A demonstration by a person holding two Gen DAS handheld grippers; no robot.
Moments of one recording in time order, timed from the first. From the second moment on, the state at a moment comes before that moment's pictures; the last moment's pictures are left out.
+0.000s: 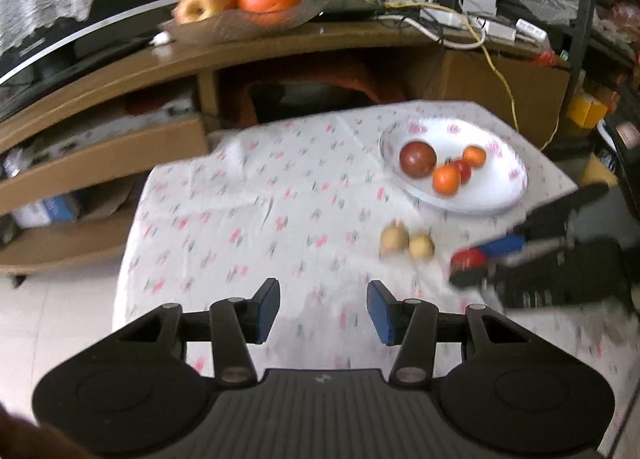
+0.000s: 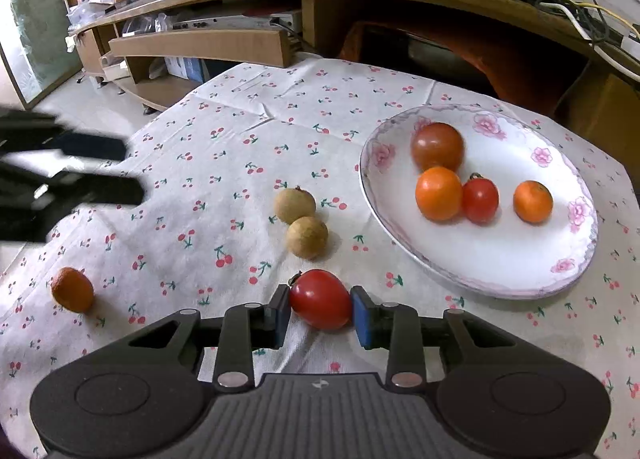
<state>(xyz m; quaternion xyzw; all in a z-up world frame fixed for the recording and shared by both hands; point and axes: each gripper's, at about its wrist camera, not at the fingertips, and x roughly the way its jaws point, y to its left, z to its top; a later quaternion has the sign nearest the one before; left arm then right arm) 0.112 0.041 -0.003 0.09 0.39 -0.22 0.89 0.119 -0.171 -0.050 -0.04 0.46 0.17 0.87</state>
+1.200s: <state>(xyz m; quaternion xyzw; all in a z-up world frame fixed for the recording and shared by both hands) 0.062 -0.056 -0.049 0.17 0.40 -0.27 0.86 0.042 -0.210 -0.048 -0.06 0.45 0.13 0.88</state>
